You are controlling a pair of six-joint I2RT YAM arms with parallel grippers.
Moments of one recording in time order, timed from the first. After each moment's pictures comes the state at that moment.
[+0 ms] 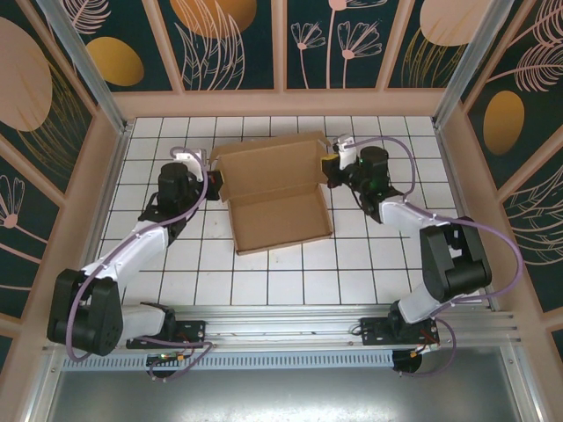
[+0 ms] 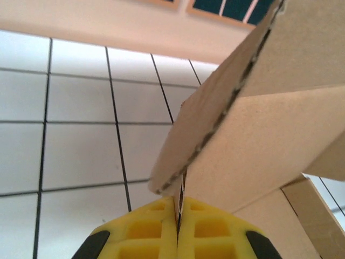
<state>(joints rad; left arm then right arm) -0.27 1.29 0.74 0.17 0.17 -0.35 0.33 1.55 0.84 0.44 -0.32 0.01</state>
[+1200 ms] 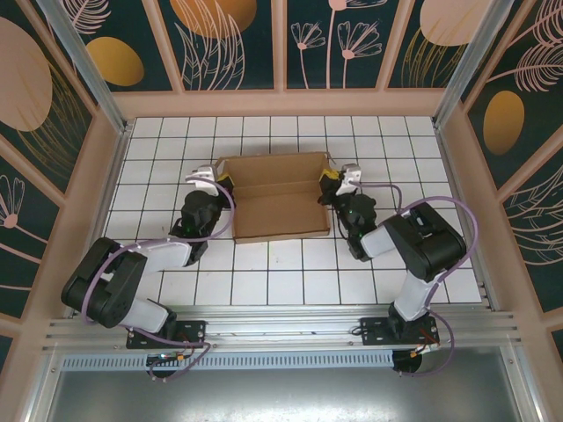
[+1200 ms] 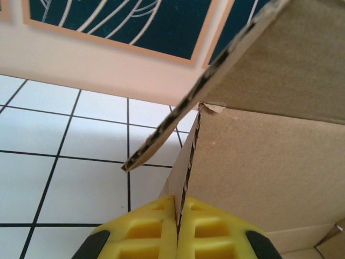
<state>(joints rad) -0.47 1.47 0.48 0.86 -0.22 -0.38 0.50 1.77 0.48 1.36 0.11 0.24</state>
